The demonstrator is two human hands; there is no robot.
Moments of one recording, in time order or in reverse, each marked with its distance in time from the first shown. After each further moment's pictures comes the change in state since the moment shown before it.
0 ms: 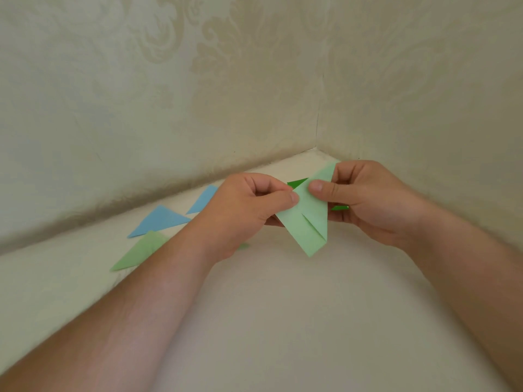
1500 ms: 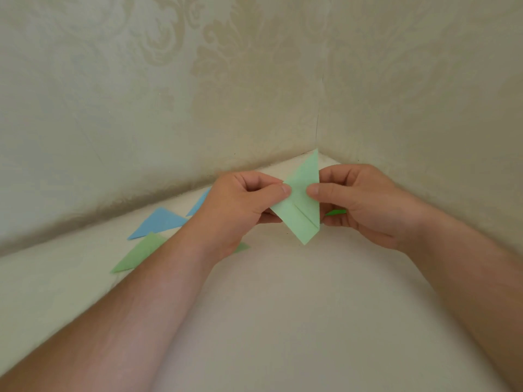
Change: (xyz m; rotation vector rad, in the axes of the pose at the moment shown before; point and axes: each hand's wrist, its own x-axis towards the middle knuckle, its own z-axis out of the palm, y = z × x) left_hand 0.005 -0.002 -0.004 -0.065 0.078 0.011; right_hand -0.002 -0.002 0.002 -0.054 -0.011 0.018
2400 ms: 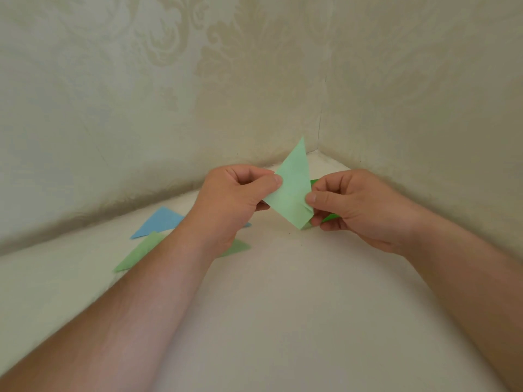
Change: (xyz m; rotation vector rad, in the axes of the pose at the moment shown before) left_hand 0.003 0.004 -0.007 0.103 0.122 0.044; right_hand 0.002 0.003 0.005 -0.134 0.005 0.011
